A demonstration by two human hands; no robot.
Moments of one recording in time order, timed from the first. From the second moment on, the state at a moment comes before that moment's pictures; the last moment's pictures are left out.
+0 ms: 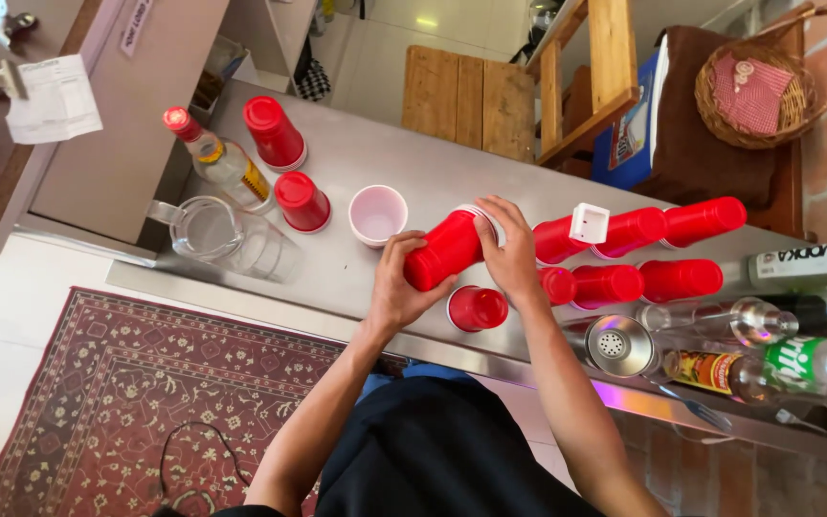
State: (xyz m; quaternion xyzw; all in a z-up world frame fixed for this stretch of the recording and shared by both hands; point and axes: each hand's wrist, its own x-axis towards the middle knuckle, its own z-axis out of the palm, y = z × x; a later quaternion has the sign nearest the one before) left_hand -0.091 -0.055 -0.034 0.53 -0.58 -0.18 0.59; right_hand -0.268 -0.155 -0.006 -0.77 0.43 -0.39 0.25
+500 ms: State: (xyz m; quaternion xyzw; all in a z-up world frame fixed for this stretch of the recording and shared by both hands) left_hand -0.079 -0.044 -0.030 0.63 -0.60 -0.17 0.46; right_hand -0.264 -0.163 -0.029 -0.59 0.41 -0.33 0.61
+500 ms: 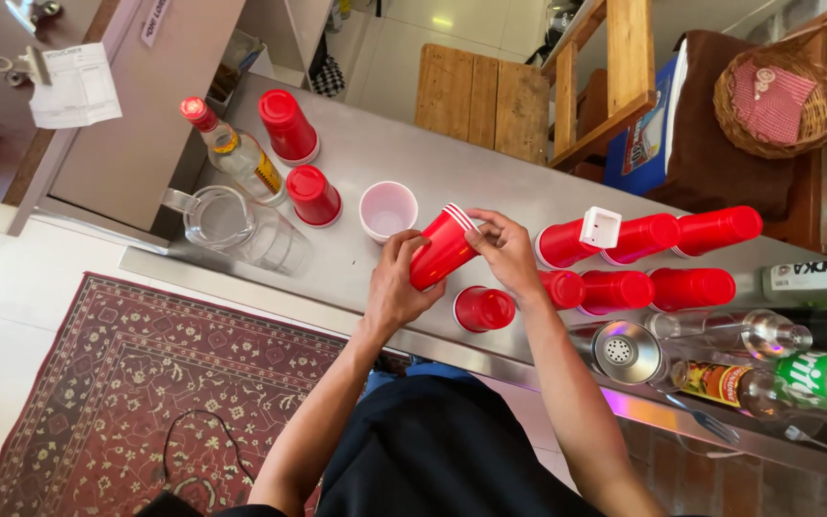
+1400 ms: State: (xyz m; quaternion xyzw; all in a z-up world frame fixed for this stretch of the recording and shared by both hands) left_hand -0.023 0.013 -0.013 0.77 -0.44 -0.03 0.46; right_hand -0.161 -0.118 0.050 -0.83 0.25 -0.27 0.41
